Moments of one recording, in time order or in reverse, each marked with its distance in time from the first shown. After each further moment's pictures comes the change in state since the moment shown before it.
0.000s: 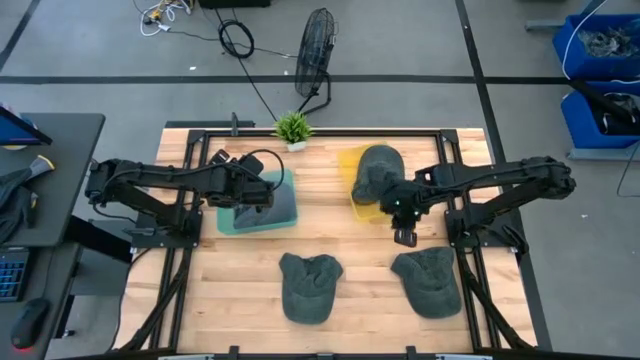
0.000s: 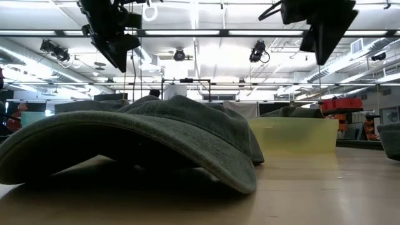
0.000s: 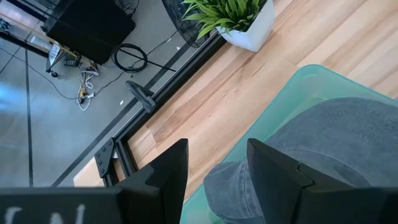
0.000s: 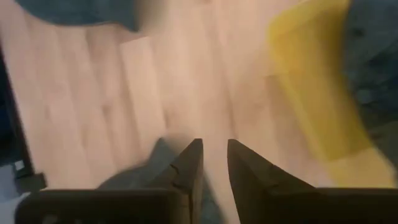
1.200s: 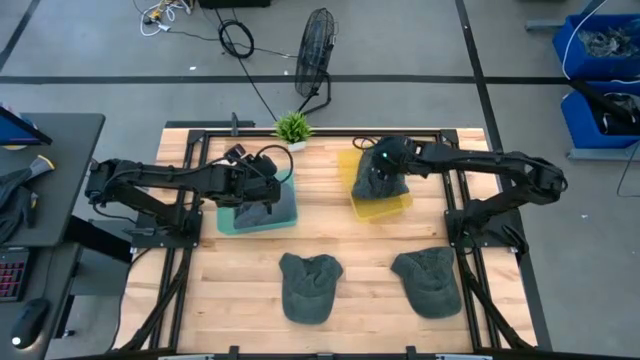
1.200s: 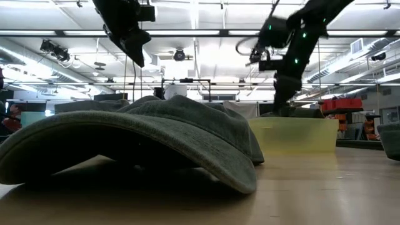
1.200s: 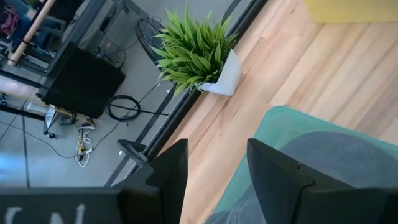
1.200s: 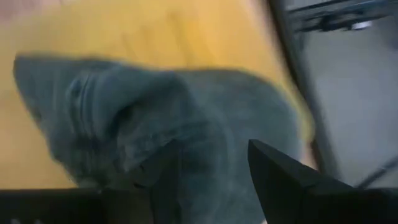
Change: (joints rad) left arm 0.006 0.000 0.000 0.267 -0.028 0.367; right arm -0.500 0.096 -0.234 0.519 0.391 -0.538
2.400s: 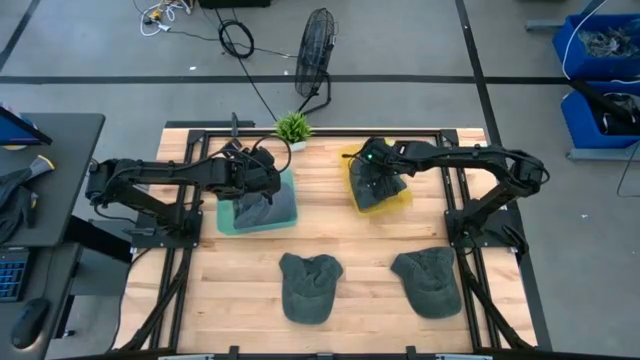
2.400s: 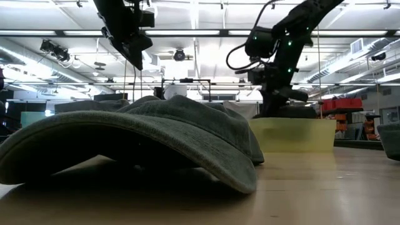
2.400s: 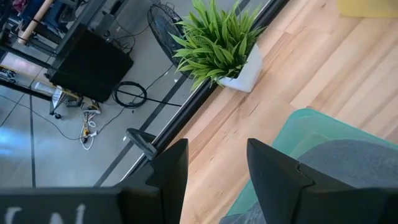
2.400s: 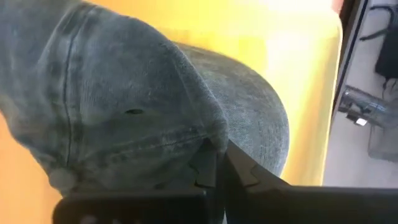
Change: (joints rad) left arm 0.074 0.000 0.000 -0.004 0.001 -0.018; right arm 0.015 0.163 0.085 0.007 -0.049 -0.517
